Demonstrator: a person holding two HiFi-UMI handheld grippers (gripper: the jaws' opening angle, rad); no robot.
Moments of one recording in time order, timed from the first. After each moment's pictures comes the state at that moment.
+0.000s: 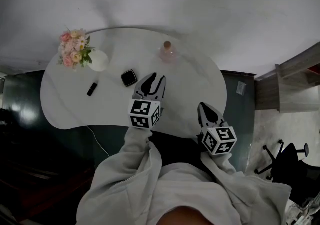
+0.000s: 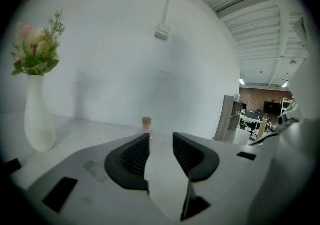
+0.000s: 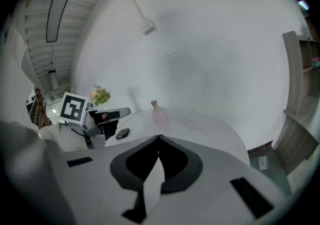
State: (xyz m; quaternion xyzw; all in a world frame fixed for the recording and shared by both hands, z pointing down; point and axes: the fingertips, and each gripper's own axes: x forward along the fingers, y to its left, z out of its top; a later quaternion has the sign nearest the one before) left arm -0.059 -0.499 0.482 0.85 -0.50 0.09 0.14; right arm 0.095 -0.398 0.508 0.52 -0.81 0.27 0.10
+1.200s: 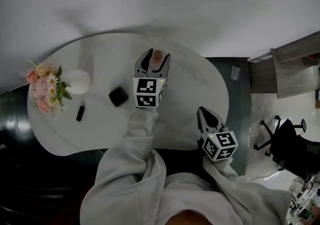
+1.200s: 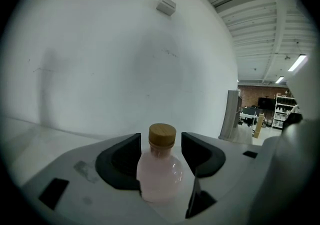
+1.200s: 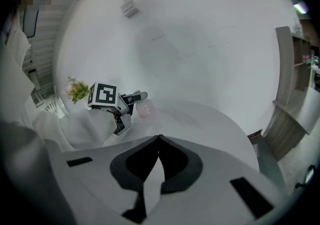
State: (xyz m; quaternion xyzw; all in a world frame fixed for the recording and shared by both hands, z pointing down) left arm -0.018 -0.659 0.531 0.88 -0.46 0.09 0.12; right arm 0.096 -0.441 0.547 0.56 -0.75 0.33 0.14
